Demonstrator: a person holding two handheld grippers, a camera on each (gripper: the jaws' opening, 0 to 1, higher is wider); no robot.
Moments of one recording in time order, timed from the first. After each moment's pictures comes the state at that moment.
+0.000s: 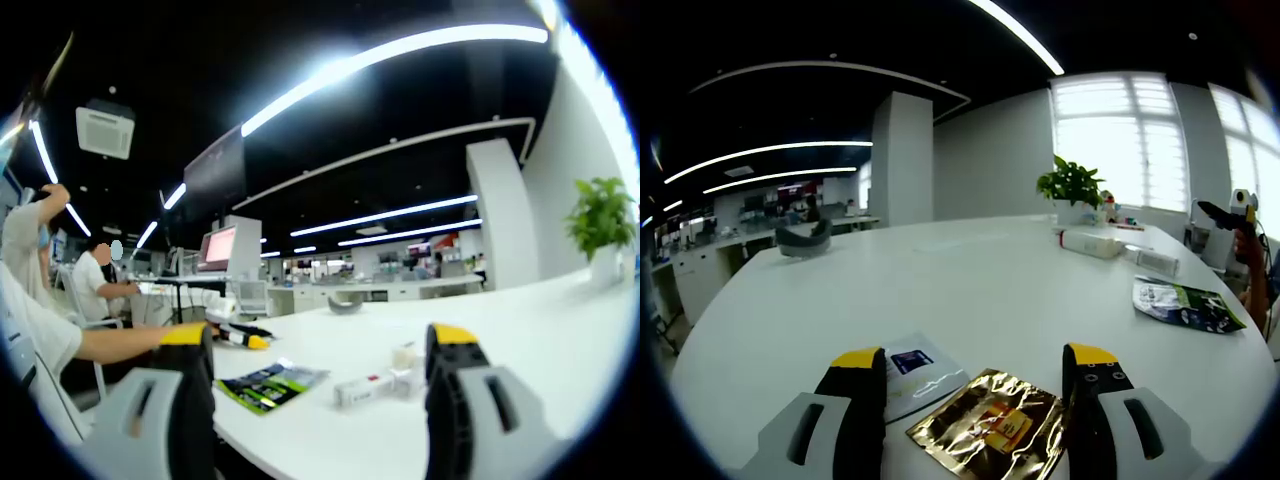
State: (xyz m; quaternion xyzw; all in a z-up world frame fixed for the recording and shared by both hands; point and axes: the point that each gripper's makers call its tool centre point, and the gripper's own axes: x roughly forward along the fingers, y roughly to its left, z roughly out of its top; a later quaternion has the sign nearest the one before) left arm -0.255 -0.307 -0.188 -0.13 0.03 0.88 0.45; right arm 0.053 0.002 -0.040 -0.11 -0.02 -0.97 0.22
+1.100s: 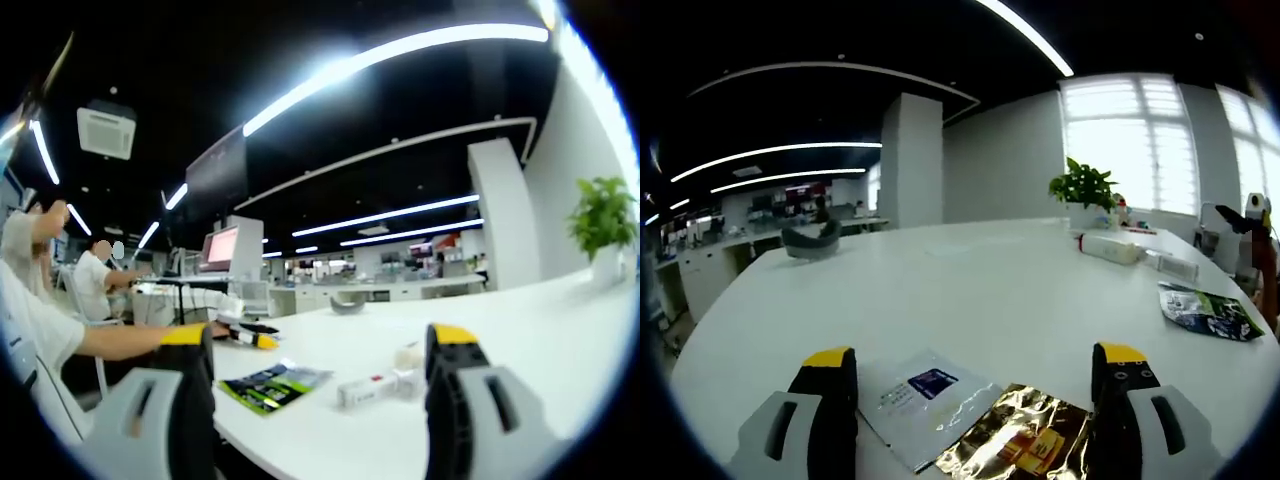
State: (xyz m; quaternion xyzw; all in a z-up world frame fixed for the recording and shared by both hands) left arm -0.275 -0.301 -0.183 -0.12 0.03 0.89 0.43; right arm 0.054 -0.001 -0.040 -0.11 -0.02 -0.97 0.23
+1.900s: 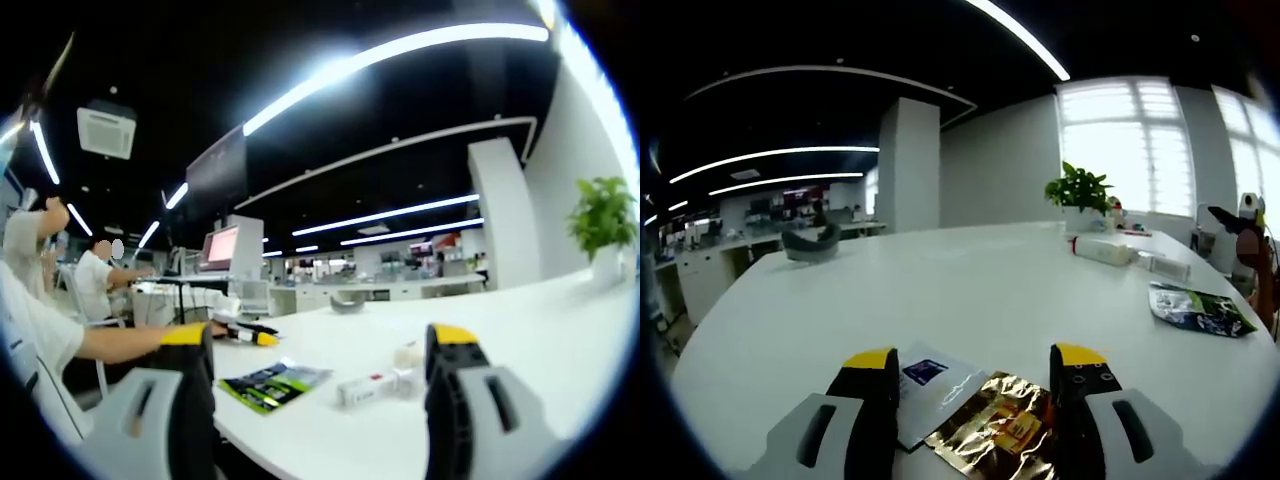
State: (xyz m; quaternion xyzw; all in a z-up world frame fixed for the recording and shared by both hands) left arm -0.240 -0.300 -0.185 -0.12 0.03 0.89 0.44; right arm 0.056 0.000 -0.040 -0.11 -0.02 -0.97 0.23
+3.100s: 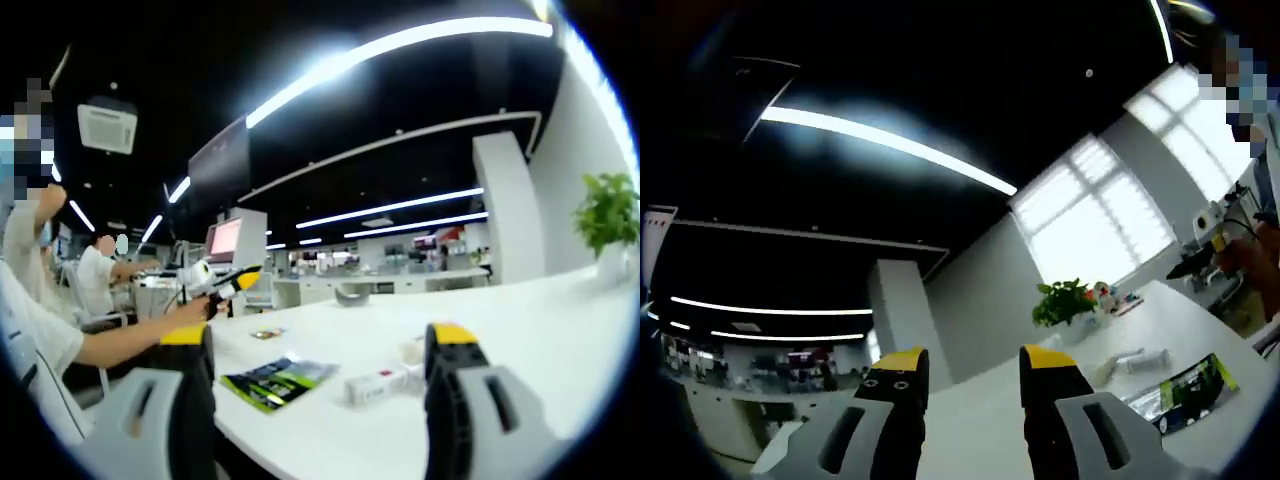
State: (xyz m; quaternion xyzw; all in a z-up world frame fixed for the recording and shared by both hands) left arm -0.177 -0.301 -0.004 0.25 0.01 0.86 0.45; right arm 0.046 -0.014 -0.048 -0.09 -0.02 -0.97 0.24
